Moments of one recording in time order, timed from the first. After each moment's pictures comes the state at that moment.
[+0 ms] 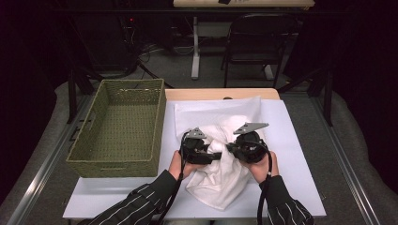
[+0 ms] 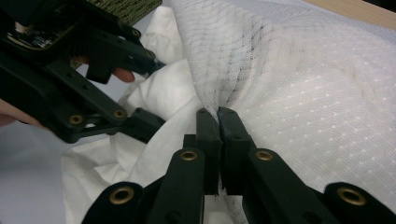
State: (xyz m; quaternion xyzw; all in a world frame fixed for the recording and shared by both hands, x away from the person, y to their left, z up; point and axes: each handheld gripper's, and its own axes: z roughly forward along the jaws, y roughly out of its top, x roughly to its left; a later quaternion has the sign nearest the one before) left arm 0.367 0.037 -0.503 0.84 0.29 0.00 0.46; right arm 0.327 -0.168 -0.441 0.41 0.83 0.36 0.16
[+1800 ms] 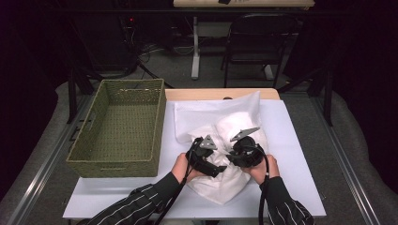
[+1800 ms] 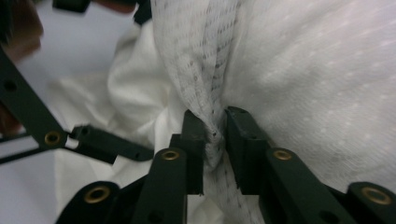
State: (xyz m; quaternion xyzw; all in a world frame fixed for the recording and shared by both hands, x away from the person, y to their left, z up) left arm 0.355 0.009 -0.514 0.90 0.21 0.05 0.39; right arm 0.336 -0.169 -0.476 0.39 0.87 0.28 0.12
